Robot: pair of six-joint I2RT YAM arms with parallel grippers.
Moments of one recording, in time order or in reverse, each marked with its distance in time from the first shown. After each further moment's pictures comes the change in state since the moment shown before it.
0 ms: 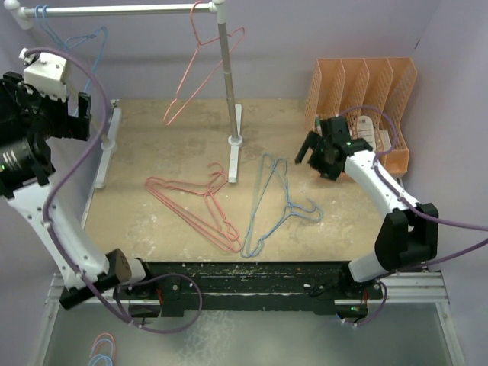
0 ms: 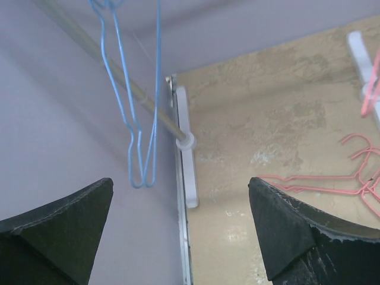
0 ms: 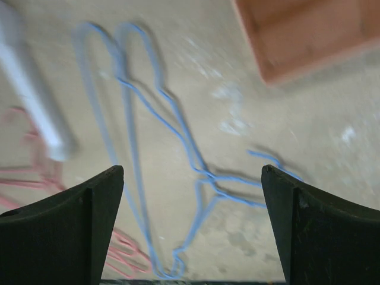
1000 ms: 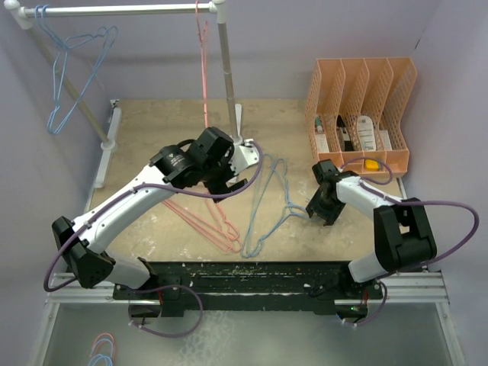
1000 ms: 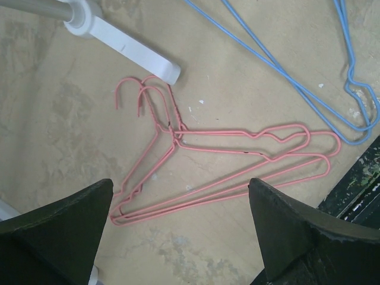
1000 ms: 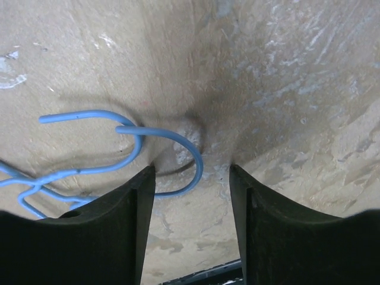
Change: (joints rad) left arm -1.313 0.047 -0.612 0.176 -0.537 -0.092; right arm 0.039 -0.024 -0.518 -0.052 0.167 0.194
